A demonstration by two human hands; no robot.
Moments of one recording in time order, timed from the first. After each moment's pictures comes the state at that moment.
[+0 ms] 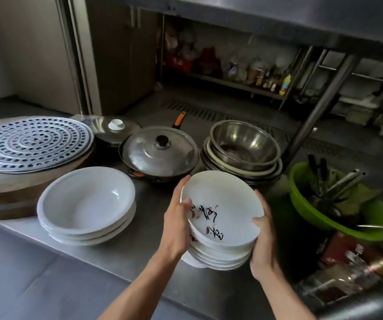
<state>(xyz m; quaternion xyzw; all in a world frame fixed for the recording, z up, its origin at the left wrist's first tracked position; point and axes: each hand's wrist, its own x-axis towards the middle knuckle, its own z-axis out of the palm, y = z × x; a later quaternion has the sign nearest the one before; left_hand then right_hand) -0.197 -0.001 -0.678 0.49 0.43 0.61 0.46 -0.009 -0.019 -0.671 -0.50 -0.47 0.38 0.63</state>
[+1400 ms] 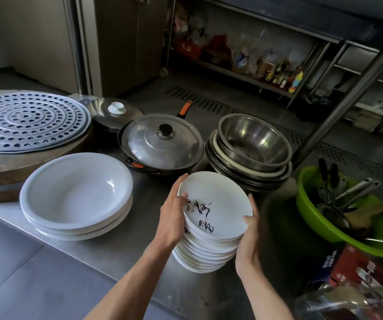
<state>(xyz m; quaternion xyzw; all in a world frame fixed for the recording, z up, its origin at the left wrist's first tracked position) -0.201 0.047 -0.727 0.46 0.46 0.59 0.48 -0.026 0.027 -0.719 -0.58 -0.39 0.39 0.61</state>
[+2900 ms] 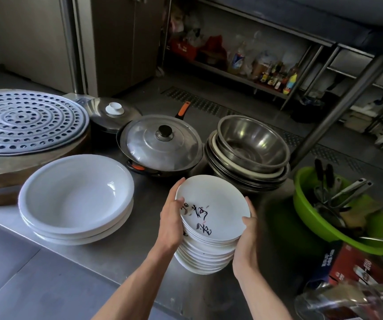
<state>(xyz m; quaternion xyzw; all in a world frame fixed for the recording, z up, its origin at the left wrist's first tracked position) -0.204 0.054 -0.746 0.41 0.44 0.62 0.51 -0.042 0.024 -0.716 -0.58 -0.36 0.39 0.62</state>
